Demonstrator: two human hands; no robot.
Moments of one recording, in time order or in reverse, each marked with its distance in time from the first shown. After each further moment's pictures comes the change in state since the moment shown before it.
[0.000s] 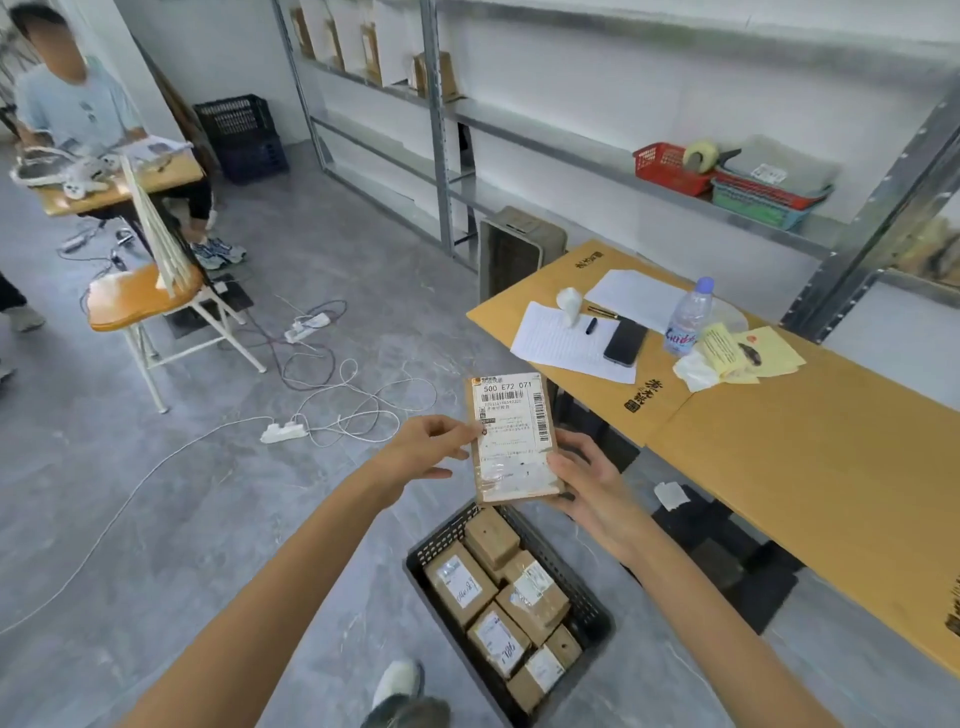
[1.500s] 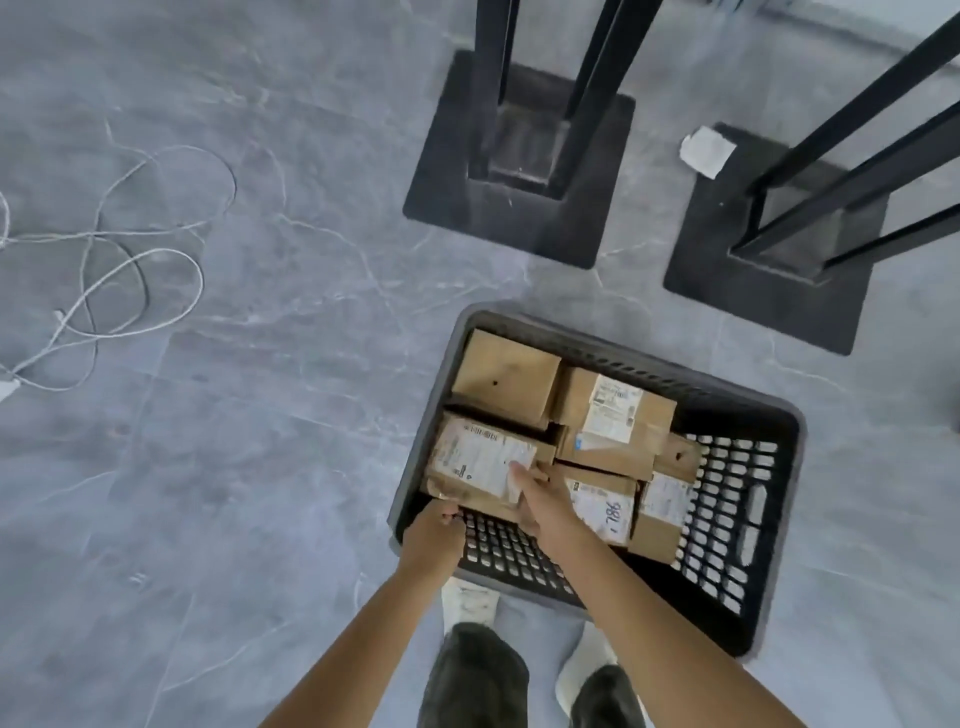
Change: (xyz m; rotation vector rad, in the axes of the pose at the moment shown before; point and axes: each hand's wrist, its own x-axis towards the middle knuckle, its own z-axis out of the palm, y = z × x) left_hand 0.425 -0.544 0.029 0.588 -0.386 -0.553; right_hand 0.368 0.596 -0.110 0.293 1.003 0.748
